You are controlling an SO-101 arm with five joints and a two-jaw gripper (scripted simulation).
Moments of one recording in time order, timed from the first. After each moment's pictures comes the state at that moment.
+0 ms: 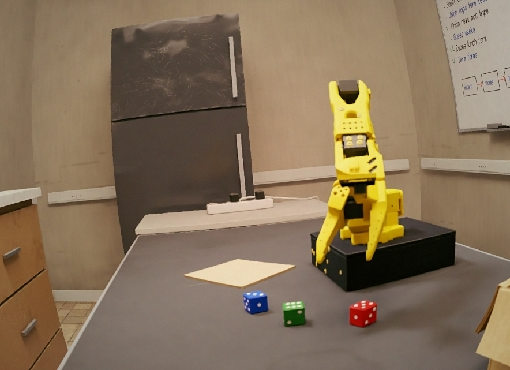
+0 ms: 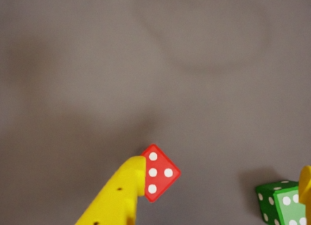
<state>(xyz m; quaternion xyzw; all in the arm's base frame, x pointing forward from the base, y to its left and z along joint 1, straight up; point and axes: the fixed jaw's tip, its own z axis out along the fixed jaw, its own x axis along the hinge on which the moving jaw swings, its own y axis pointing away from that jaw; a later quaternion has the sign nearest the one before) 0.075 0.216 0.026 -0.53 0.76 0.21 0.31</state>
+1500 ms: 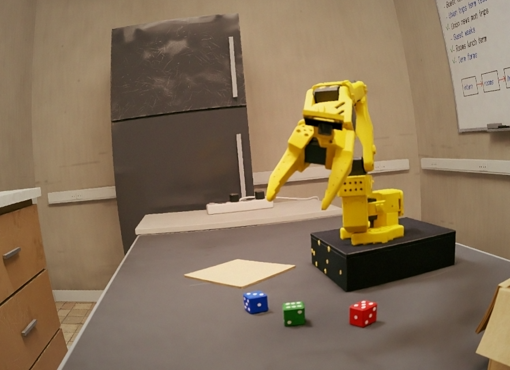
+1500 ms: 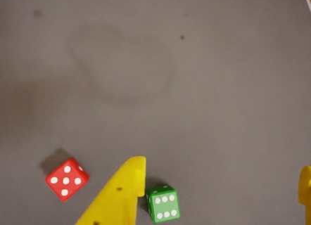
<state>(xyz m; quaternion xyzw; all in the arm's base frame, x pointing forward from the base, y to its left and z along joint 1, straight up) 0.125 0.219 0.090 -0.57 0.73 0.13 0.34</state>
